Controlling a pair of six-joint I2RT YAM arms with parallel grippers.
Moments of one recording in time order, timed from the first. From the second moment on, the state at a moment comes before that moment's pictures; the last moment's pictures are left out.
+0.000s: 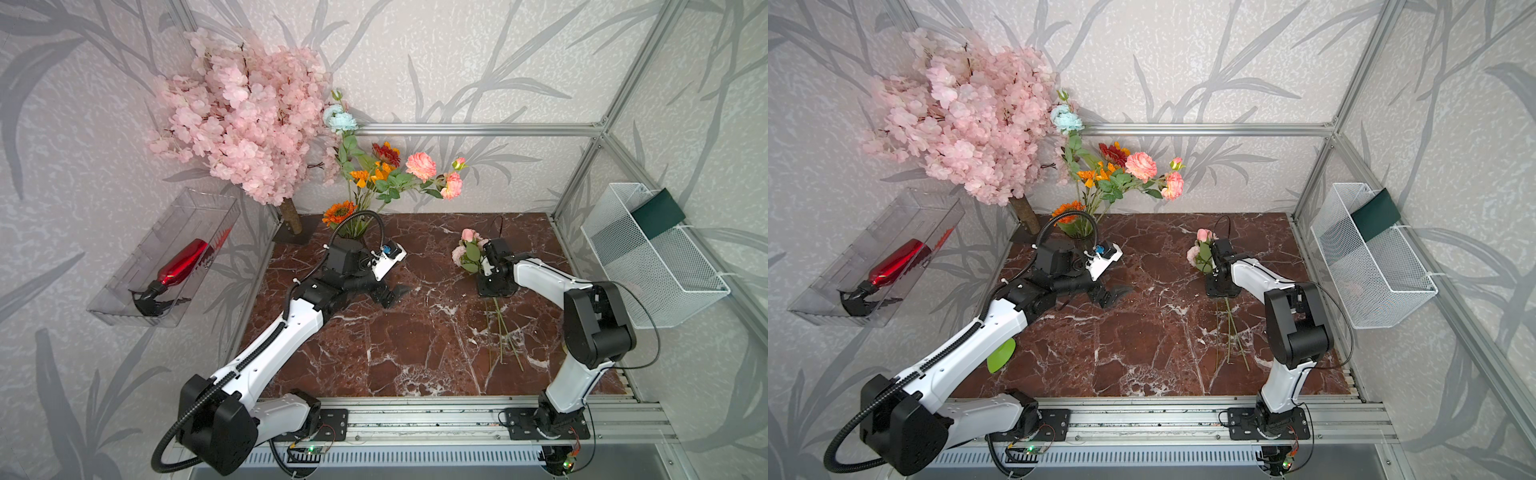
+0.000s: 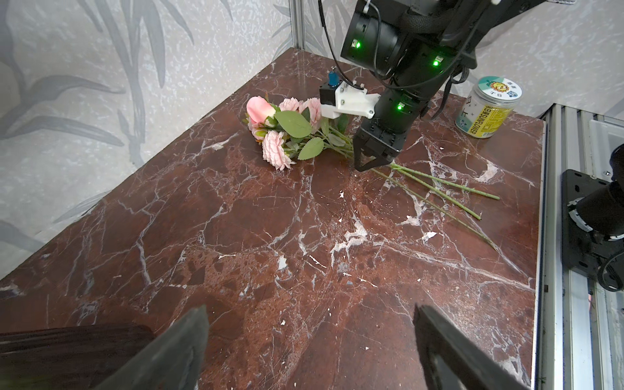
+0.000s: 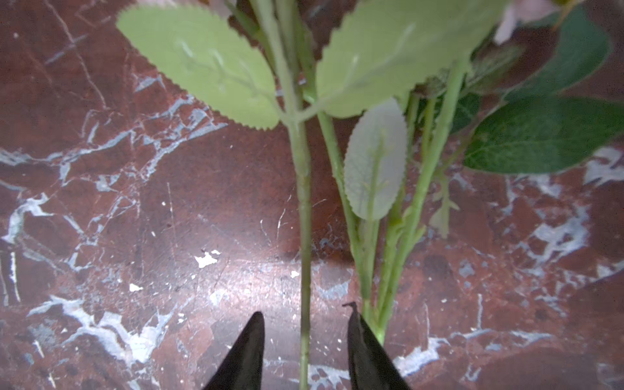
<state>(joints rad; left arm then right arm) -0.45 1.21 1.01 -0.35 0.47 0.33 0.26 1.76 1.17 -0.66 0.00 0.24</state>
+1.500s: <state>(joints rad) -0.22 1.16 0.85 0.11 0.33 0.49 0.69 1.12 0.72 0.13 -0.36 0.41</state>
